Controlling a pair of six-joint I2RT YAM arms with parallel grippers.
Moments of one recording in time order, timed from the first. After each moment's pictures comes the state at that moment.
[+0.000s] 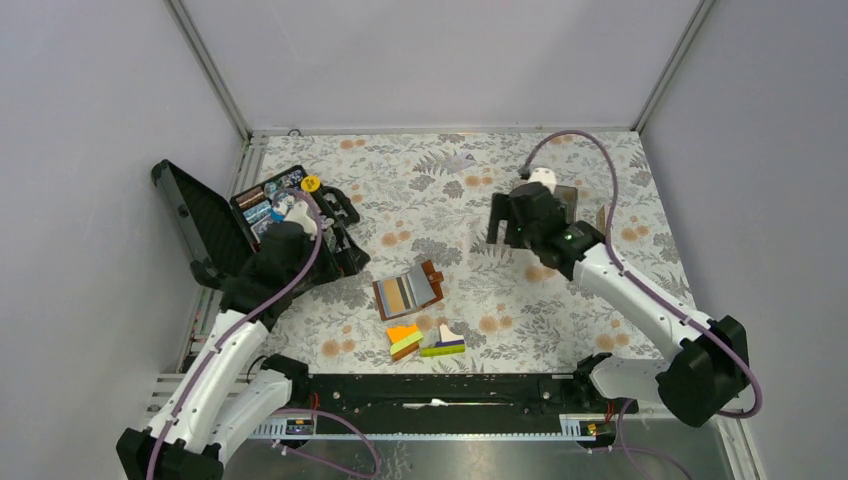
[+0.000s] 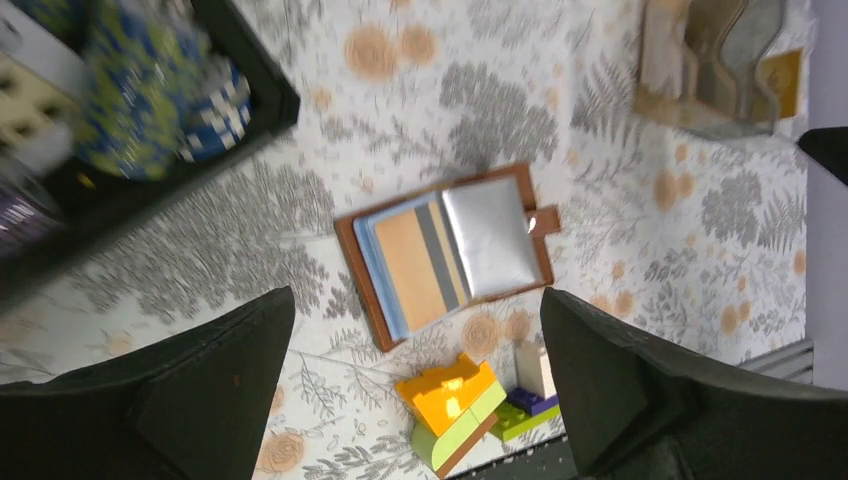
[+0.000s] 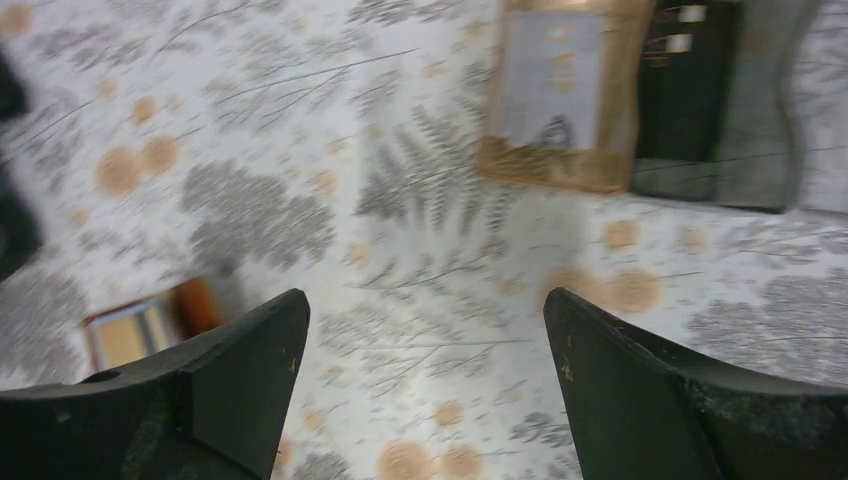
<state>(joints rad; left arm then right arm) -0.33 0.77 0.68 -0.55 0.13 -0.59 0.63 1.25 1.01 -0.50 0.32 0.51</state>
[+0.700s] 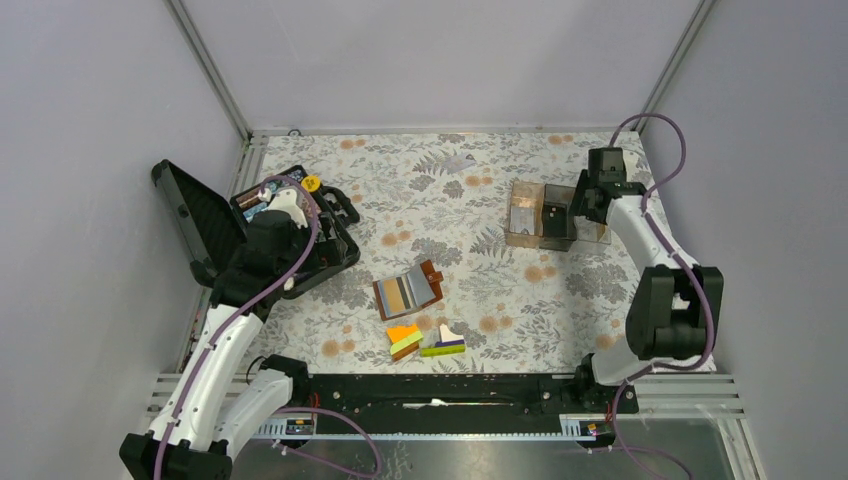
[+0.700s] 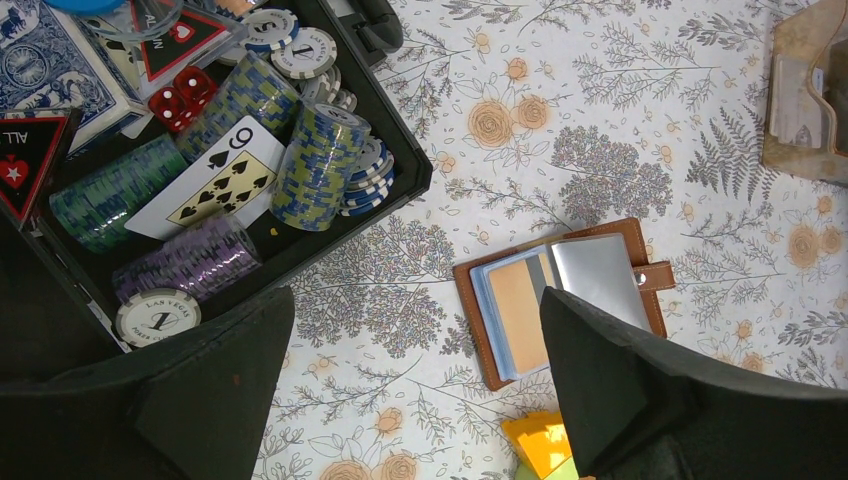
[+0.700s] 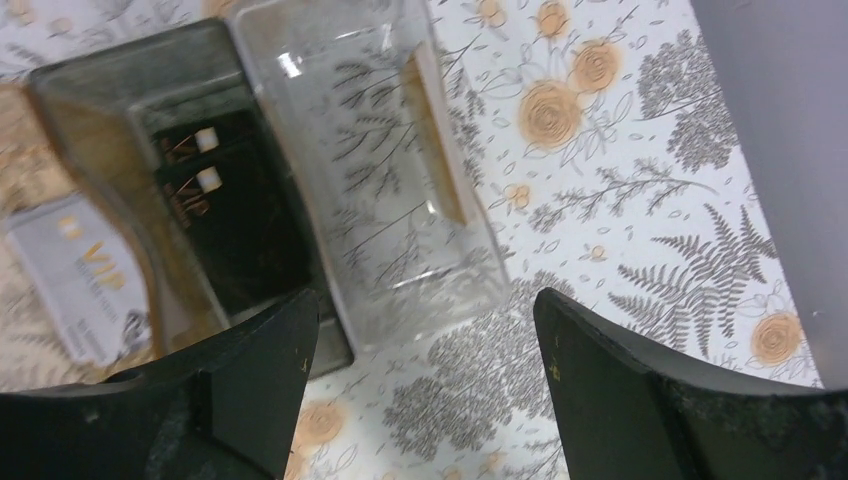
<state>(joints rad) -0.23 0.81 0.83 -0.64 -0.02 -0.36 0.02 1.51 1.15 -0.57 0.40 0.29</state>
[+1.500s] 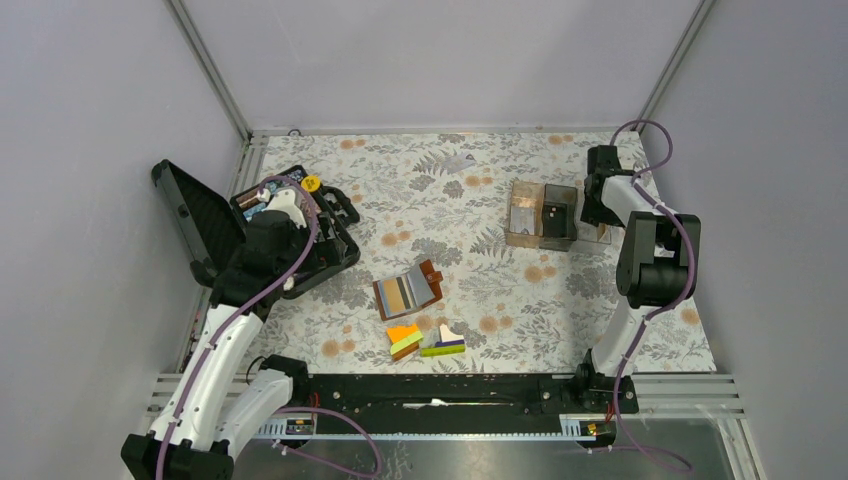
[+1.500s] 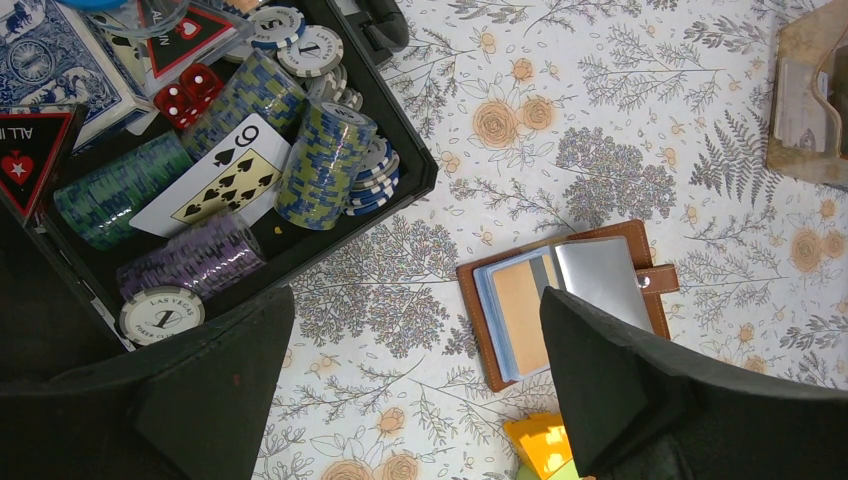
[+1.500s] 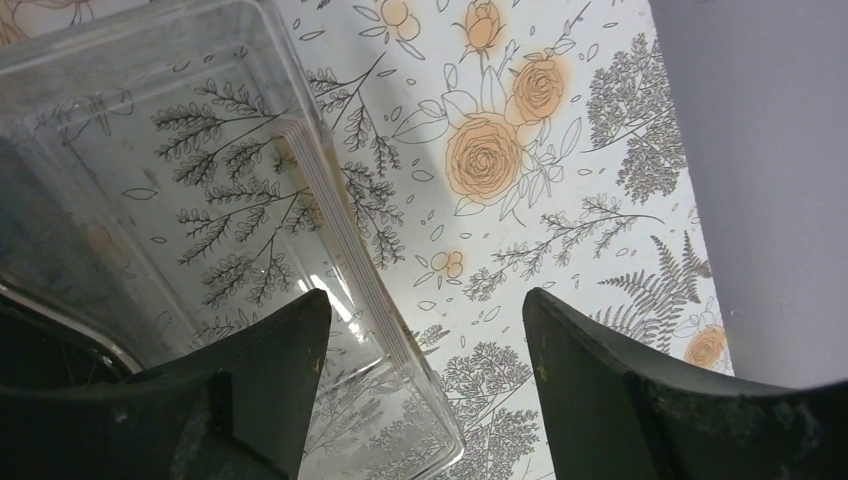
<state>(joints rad) -0.21 0.81 0.83 -0.64 -0.01 -0.35 -0.08 1.89 1.32 -0.59 0.53 0.20</state>
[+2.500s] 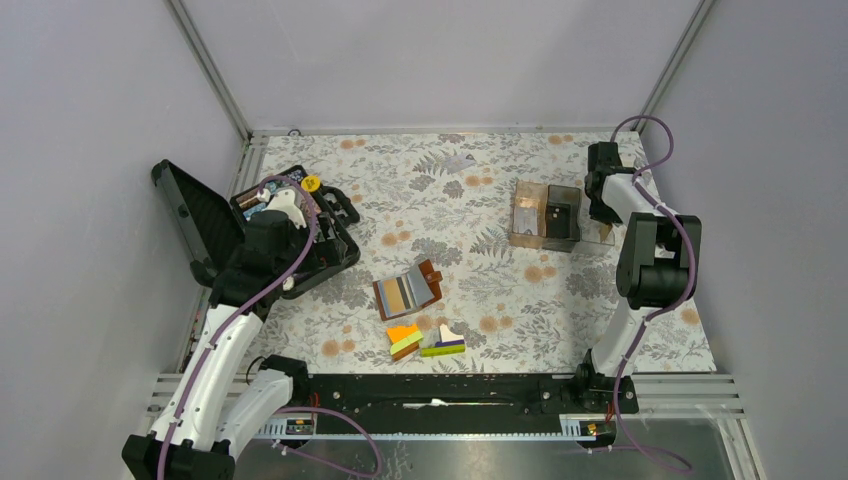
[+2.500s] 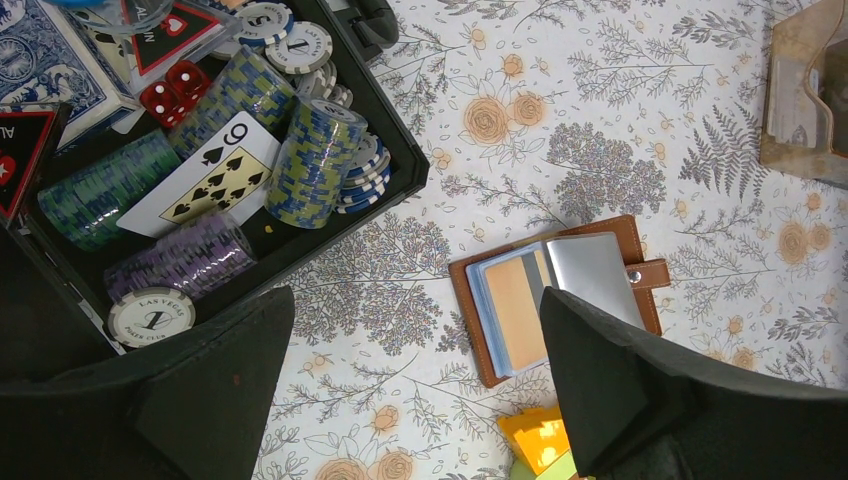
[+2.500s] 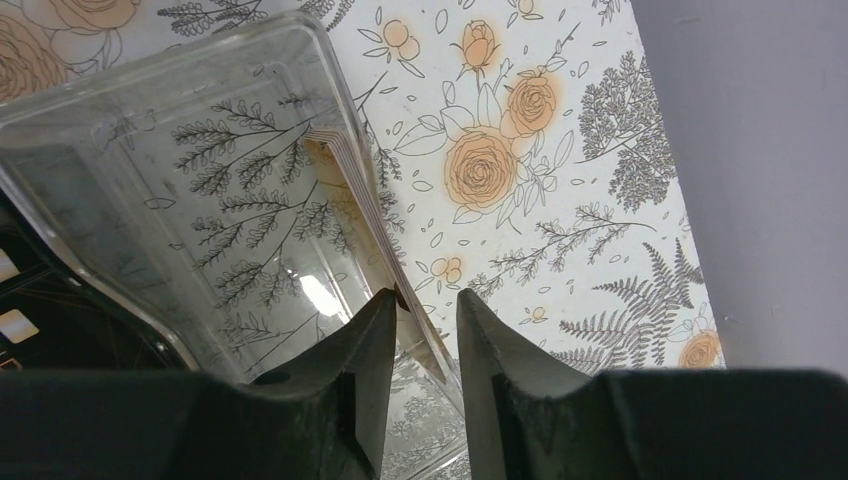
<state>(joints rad) -0.20 0.81 0.83 -0.64 0.02 -0.35 -0.08 1.88 1.34 -0.60 0.55 0.20</state>
